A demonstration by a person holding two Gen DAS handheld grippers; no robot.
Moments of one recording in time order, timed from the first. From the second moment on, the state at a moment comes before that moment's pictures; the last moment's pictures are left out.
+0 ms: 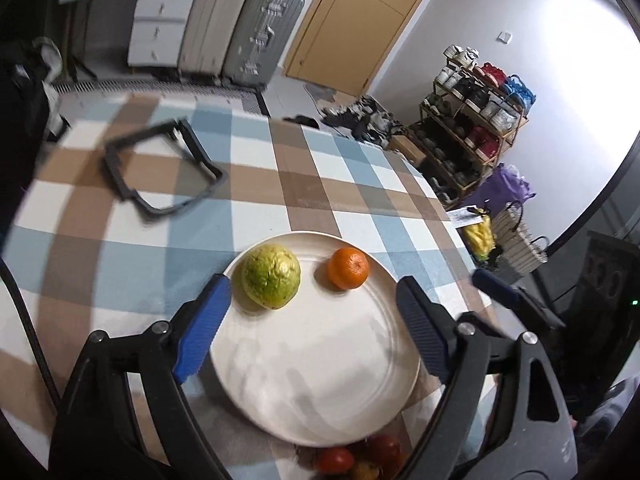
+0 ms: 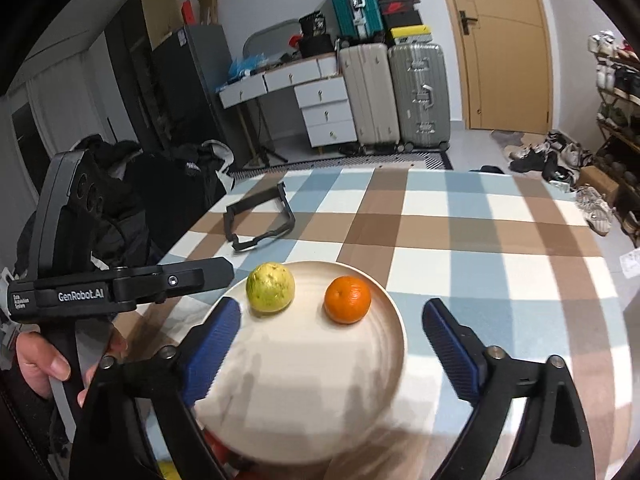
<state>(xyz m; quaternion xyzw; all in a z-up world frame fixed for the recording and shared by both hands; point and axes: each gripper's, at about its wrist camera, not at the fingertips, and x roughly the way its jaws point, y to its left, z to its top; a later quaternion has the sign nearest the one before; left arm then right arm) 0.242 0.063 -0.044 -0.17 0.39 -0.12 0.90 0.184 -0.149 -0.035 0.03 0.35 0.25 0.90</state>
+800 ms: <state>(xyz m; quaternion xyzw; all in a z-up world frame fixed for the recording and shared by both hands) 0.051 0.022 0.036 -0.06 0.29 -0.06 0.95 0.026 -0.182 0.020 0.07 0.24 0.22 0.94</state>
